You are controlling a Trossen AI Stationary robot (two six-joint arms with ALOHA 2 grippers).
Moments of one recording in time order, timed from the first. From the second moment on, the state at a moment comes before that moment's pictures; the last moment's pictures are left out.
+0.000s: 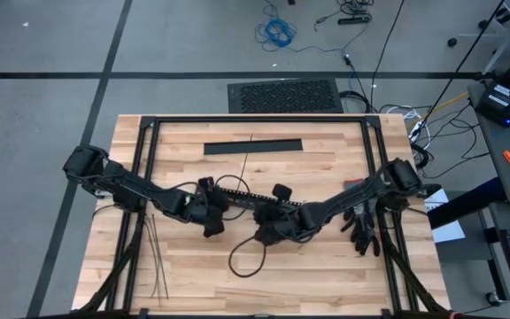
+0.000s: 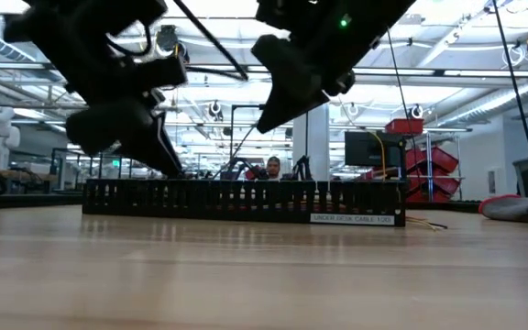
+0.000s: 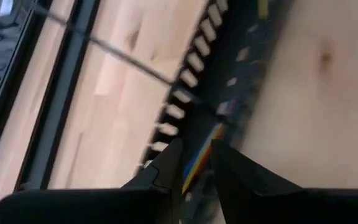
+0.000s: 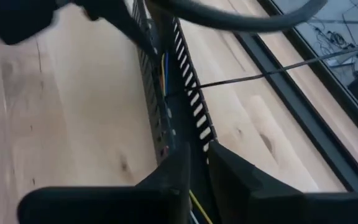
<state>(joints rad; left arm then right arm) -0.30 1.49 0.71 -0.27 -0.60 -0.18 0.33 1.90 1.30 -0.35 0.75 0.38</state>
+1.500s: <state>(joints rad) 0.28 1.44 0.77 -0.27 -0.10 0.38 0.57 1.91 0.97 0.55 1.12 0.23</state>
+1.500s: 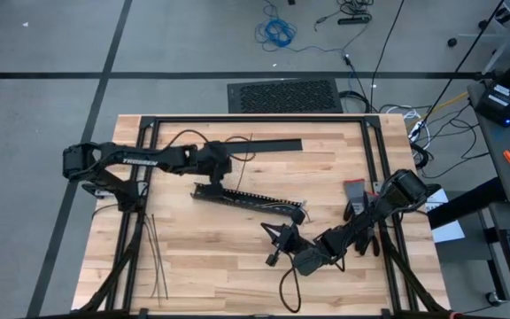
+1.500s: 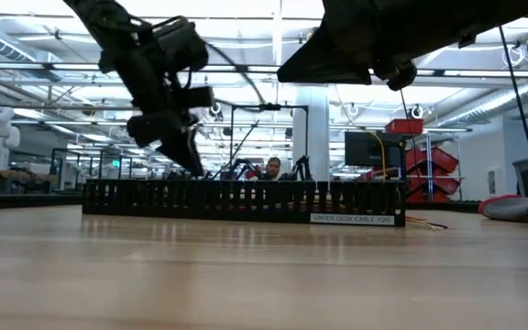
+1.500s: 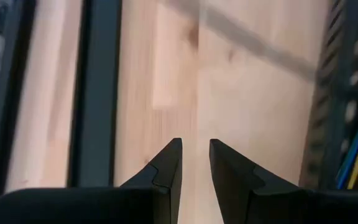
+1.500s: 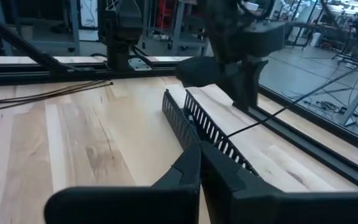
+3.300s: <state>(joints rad) -0.13 1.14 0.31 0.41 -0.27 -0.08 -0.13 1.79 0.97 0.32 -0.10 0.11</state>
